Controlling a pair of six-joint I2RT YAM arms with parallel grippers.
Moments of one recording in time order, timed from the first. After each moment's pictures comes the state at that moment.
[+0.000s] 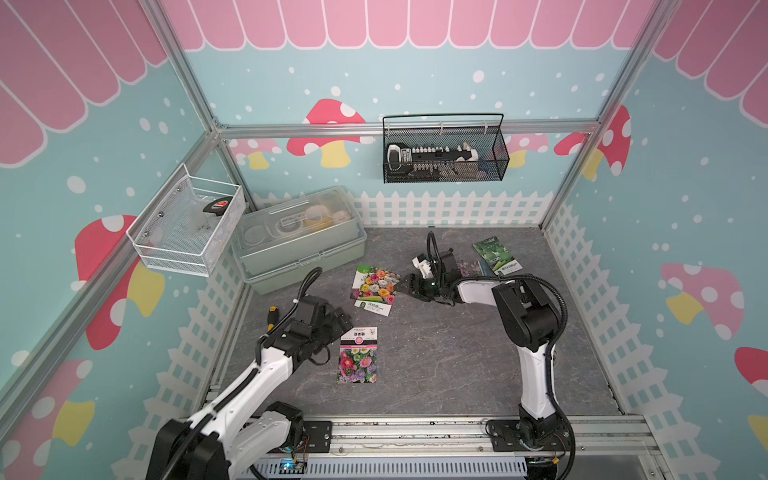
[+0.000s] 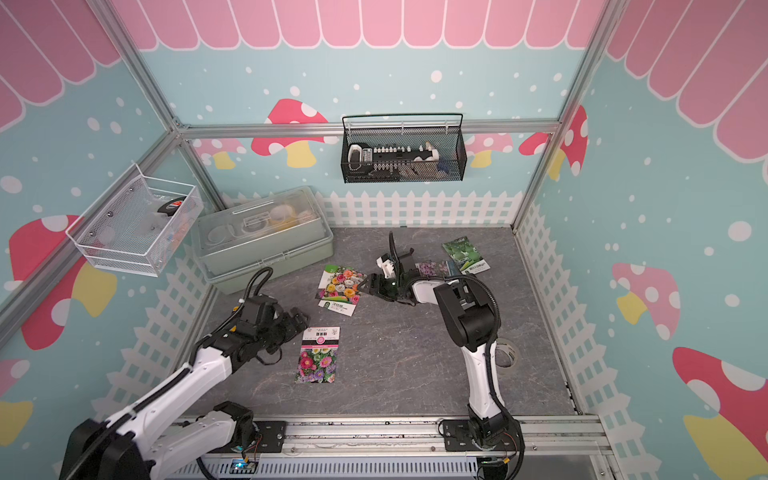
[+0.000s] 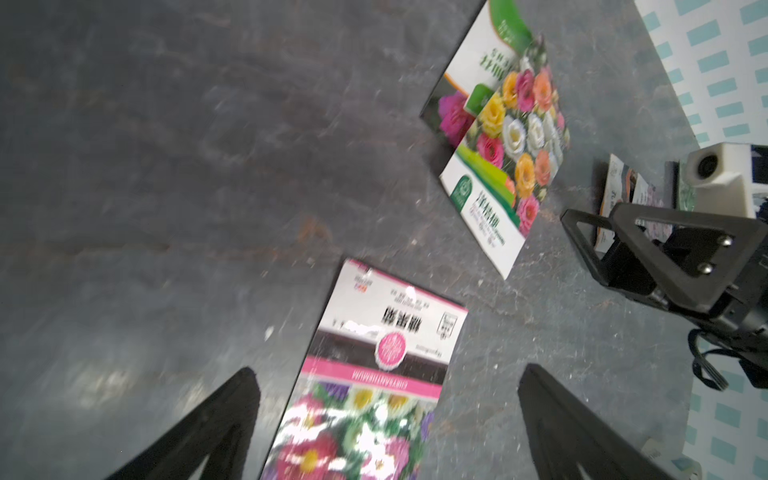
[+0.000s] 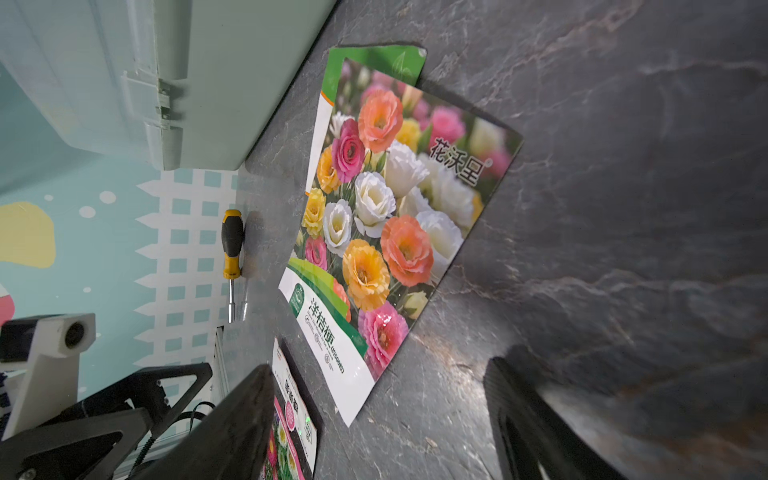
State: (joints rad) left arm -0.32 1.14 0.62 -0.36 0.04 -0.82; right arm 0.44 2.13 1.27 0.13 -0.70 0.64
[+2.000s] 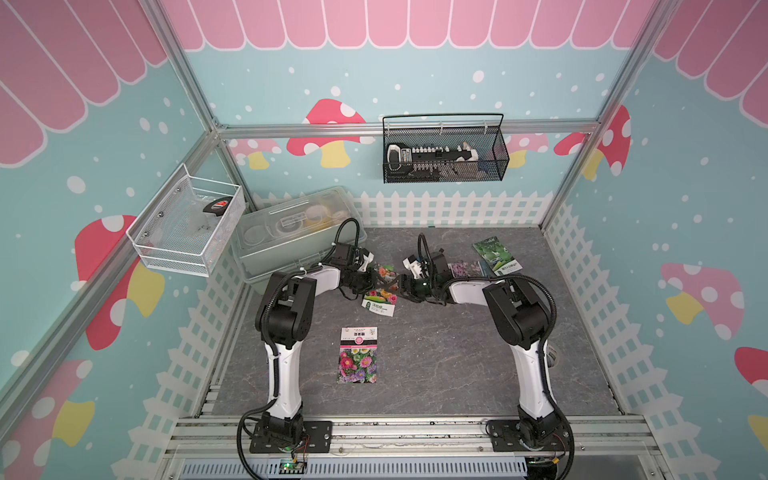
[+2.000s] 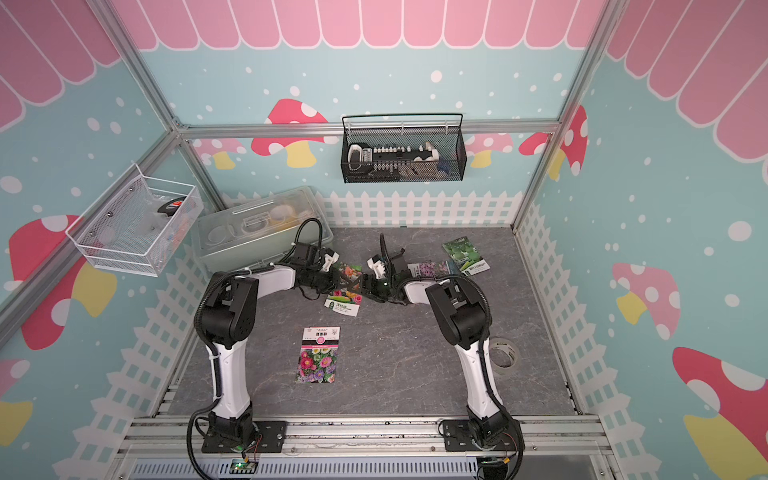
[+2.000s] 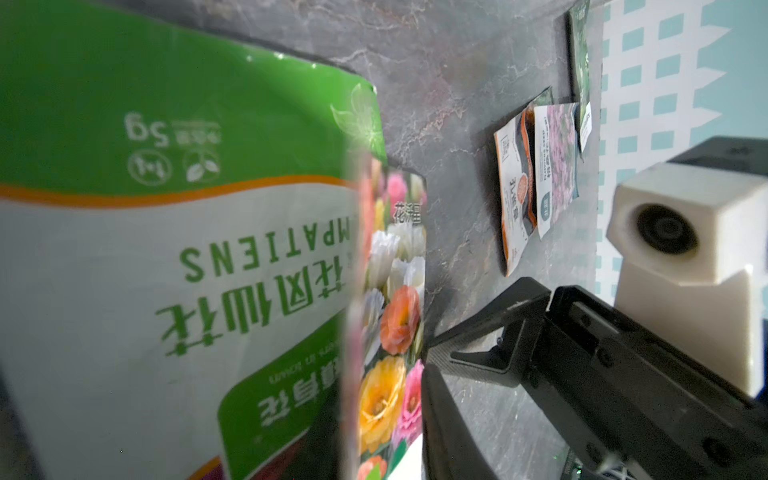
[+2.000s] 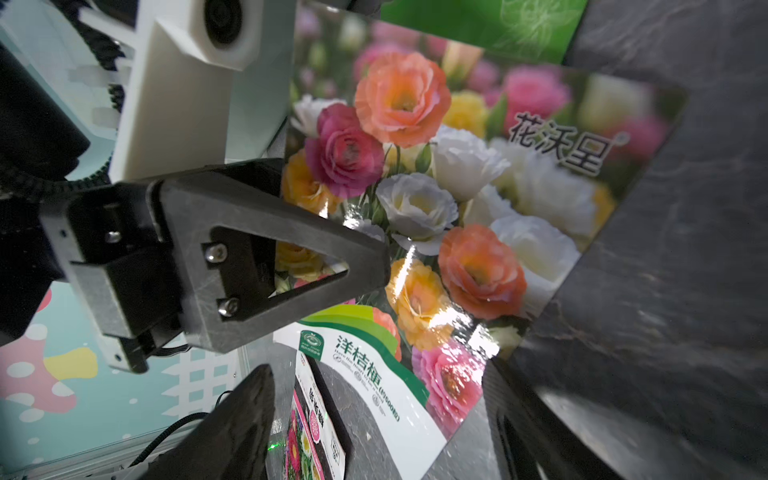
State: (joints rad) left arm -0.22 2.13 1.36 -0.22 0.72 -0.41; right arm 0.49 2.19 1.32 0.18 -0.75 0.71
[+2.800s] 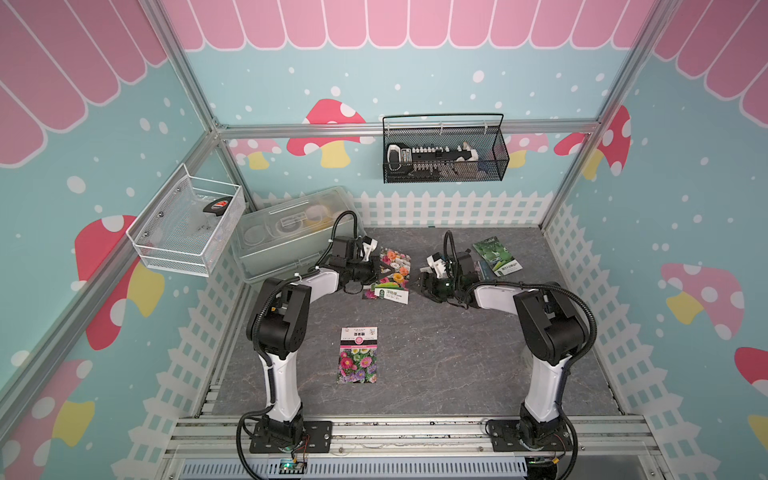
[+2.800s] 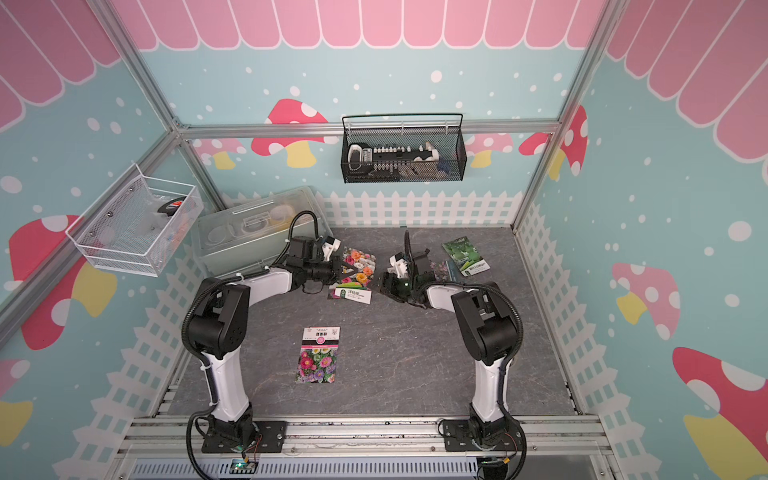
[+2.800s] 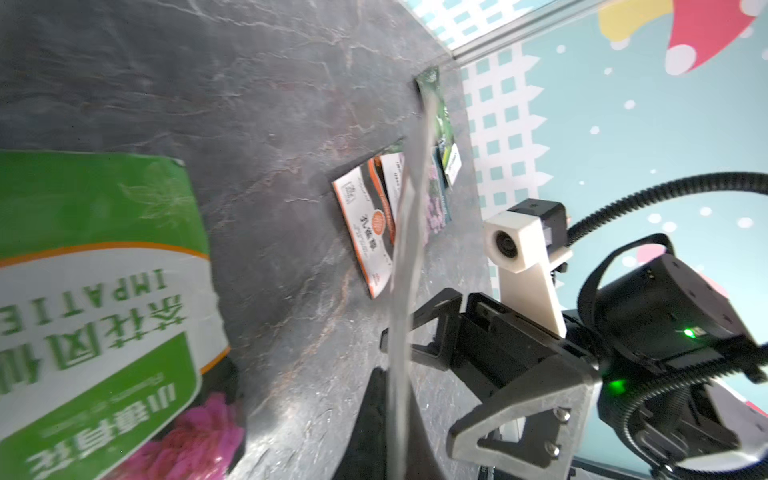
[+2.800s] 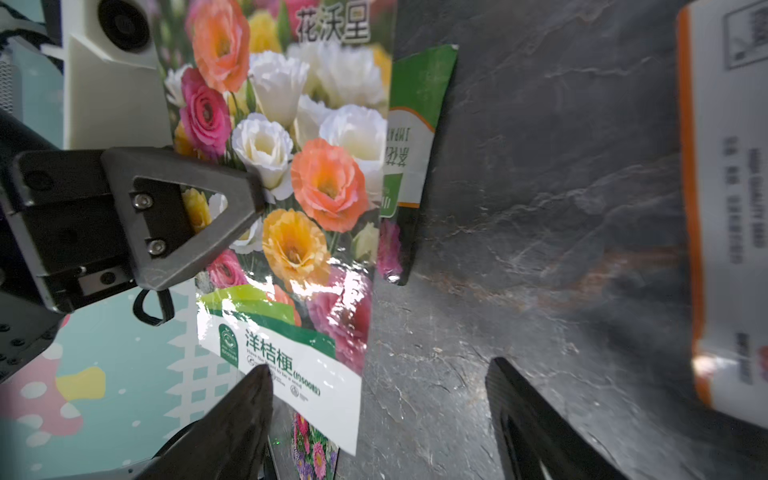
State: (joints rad) left arm -0.26 2.00 1.26 0.12 0.87 -0.68; right arm 0.38 1.94 1.06 0.26 -0.75 0.74
